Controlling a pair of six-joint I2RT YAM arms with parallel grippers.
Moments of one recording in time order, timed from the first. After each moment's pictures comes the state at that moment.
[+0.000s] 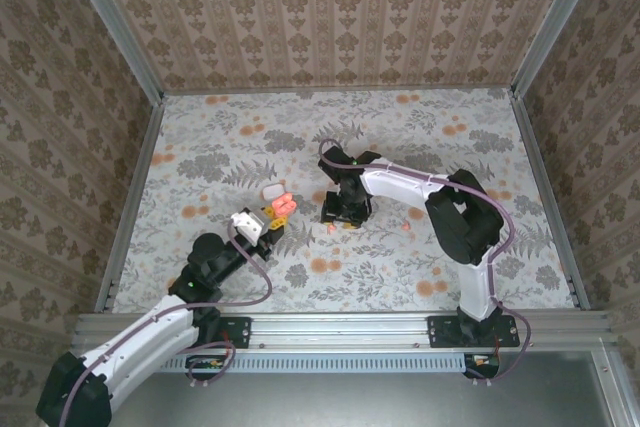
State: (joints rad) left arm -0.65 0.56 0.07 0.45 0.18 0.10; right arm 0.70 1.98 1.43 -0.85 -0.22 0.82
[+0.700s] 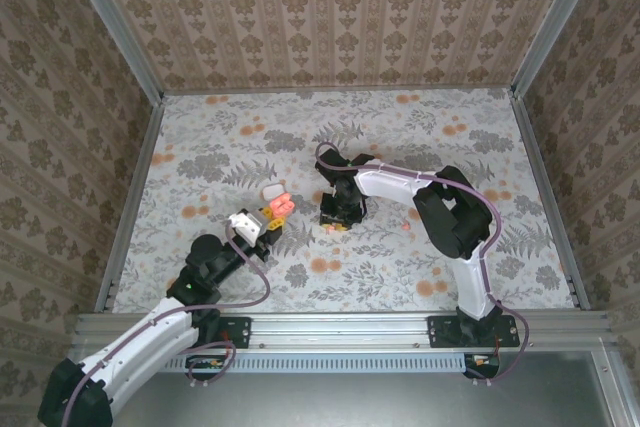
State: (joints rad) left arm -0.65 0.51 0.06 0.41 0.17 0.10; right arm 0.70 2.06 1.45 -0.79 -0.27 0.84
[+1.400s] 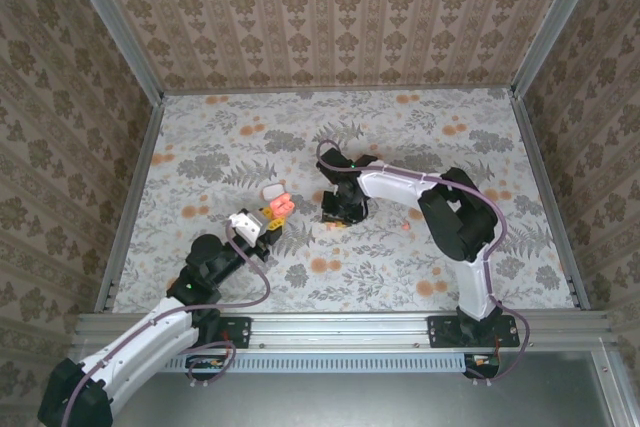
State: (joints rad) left arm -0.65 0.53 0.06 0.41 0.18 0.10; right arm 0.70 2.00 1.40 -0.73 -0.21 0.83
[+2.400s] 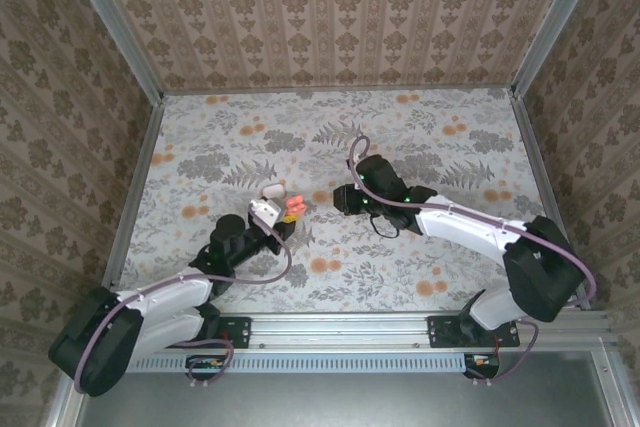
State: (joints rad) left arm -0.64 1.03 0.15 0.63 0.22 0.03; right arm 0.70 1.44 0.89 -0.12 -0.08 0.56
